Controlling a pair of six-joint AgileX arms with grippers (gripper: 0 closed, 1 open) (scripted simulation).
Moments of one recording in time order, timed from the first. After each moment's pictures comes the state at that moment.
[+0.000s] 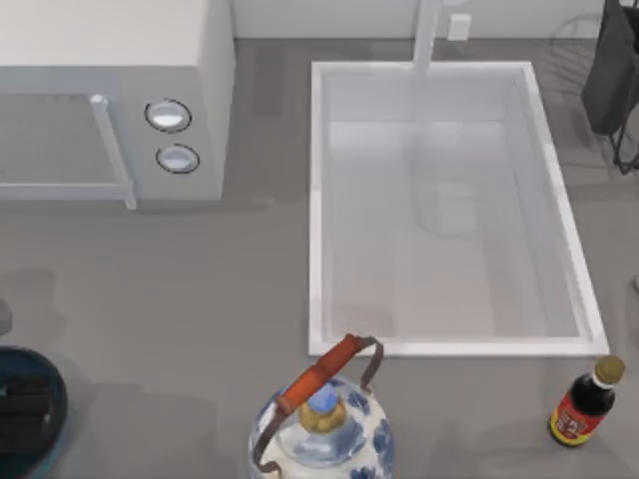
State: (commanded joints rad) left arm 0.12 1.43 0.52 -0.66 0.00 0.14; right arm 0.00 0.00 0.00 0.00 0.00 0.00
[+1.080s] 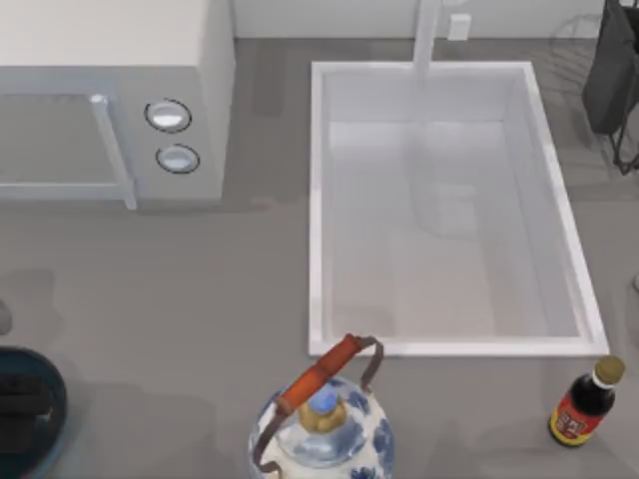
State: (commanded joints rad) left arm 0.12 1.43 0.52 -0.66 0.00 0.14; right arm 0.00 0.00 0.00 0.00 0.00 0.00
